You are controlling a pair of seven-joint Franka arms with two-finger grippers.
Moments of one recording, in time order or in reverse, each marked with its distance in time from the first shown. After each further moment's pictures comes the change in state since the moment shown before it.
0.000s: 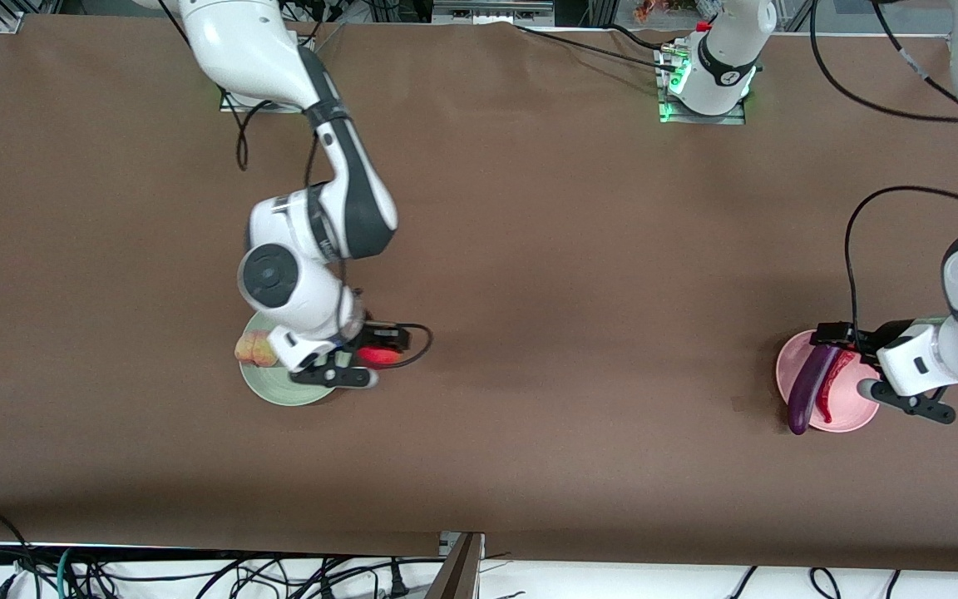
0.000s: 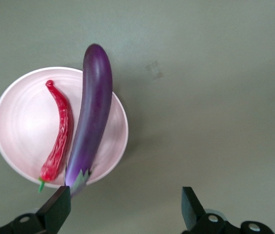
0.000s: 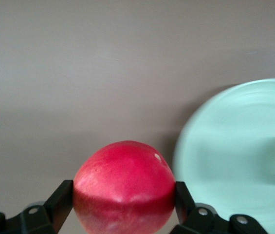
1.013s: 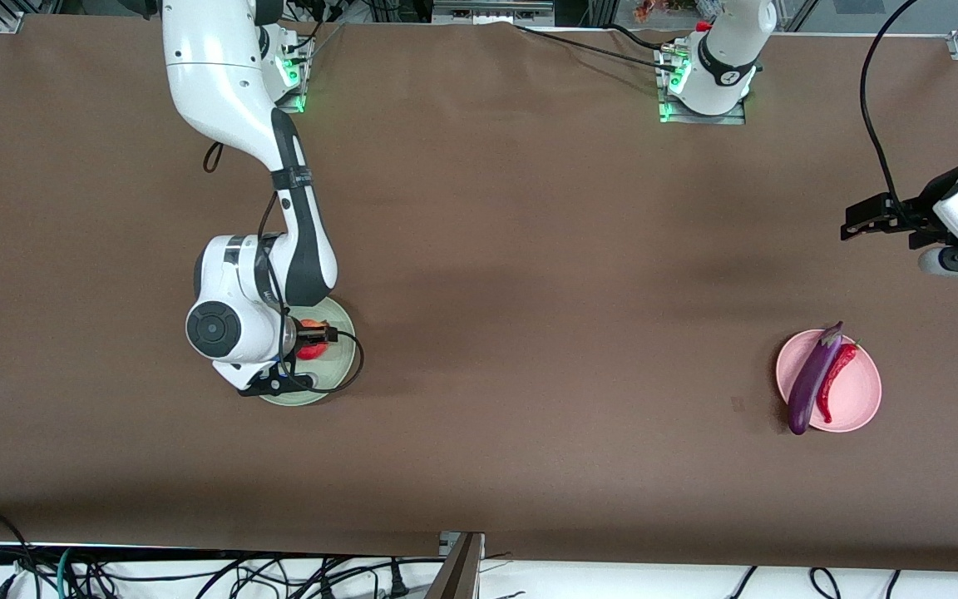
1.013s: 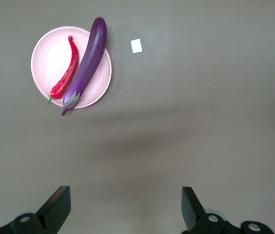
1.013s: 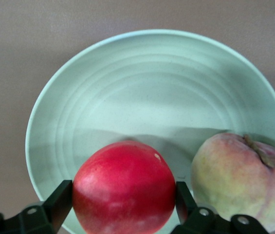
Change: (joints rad) left arm 0.027 -0.478 -0.053 -0.255 -0.090 -0.125 -0.234; right arm -0.054 0.076 -0.050 -0.128 -0.001 0.001 -0.226
